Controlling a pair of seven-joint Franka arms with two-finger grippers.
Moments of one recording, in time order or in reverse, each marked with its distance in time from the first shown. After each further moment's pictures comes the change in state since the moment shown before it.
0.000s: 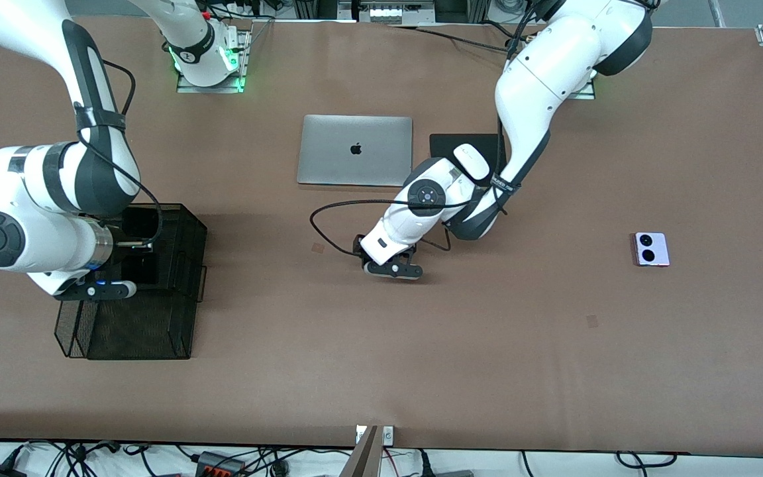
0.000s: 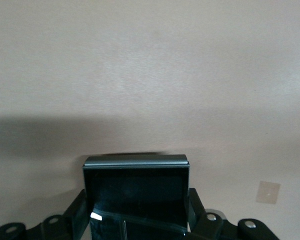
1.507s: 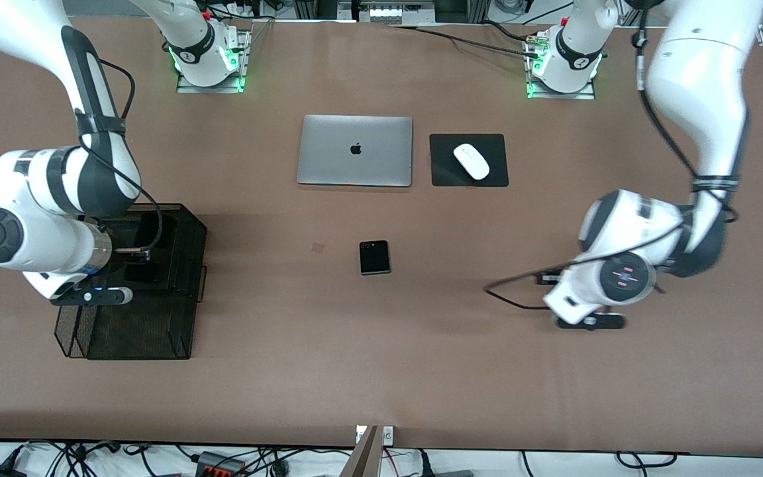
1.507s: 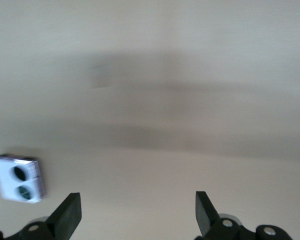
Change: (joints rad) left arm 0.521 -0.239 0.032 0.032 0.235 -0.791 0.338; right arm -0.017 -0.006 0.025 0.015 0.009 0.131 0.001
